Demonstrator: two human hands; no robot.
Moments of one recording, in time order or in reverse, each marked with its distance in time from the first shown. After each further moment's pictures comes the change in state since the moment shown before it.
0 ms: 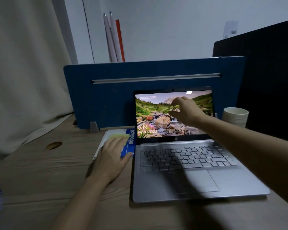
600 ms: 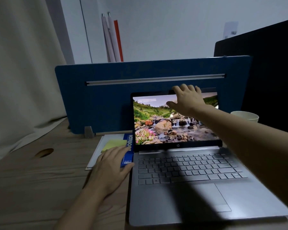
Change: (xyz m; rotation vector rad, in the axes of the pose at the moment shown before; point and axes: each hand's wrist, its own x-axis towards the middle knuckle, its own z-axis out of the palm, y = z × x) left_hand 0.012 -0.007 0.020 0.040 -0.099 0.034; right_hand 0.073 0.026 0.006 -0.395 0.083 0.012
